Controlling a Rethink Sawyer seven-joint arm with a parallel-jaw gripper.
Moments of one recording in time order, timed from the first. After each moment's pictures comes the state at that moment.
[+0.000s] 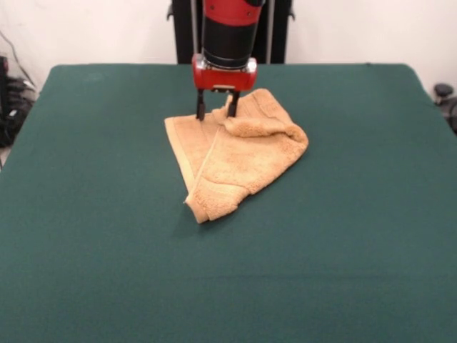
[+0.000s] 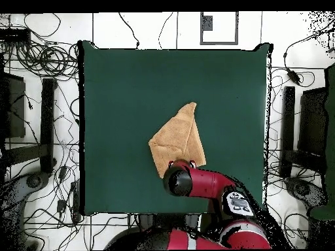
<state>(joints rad) -0.23 -0.46 -0.10 1.89 -0.21 0.10 1.57</state>
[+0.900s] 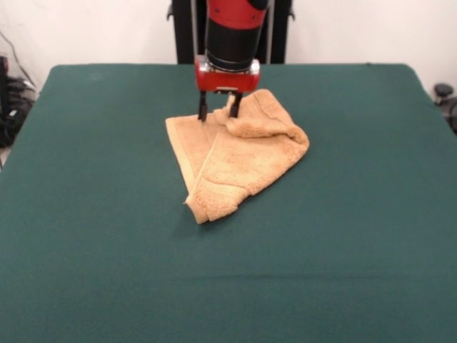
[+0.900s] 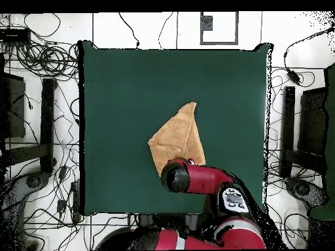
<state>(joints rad) -0.20 -0.46 -0.12 1.86 -0.21 0.16 1.57</state>
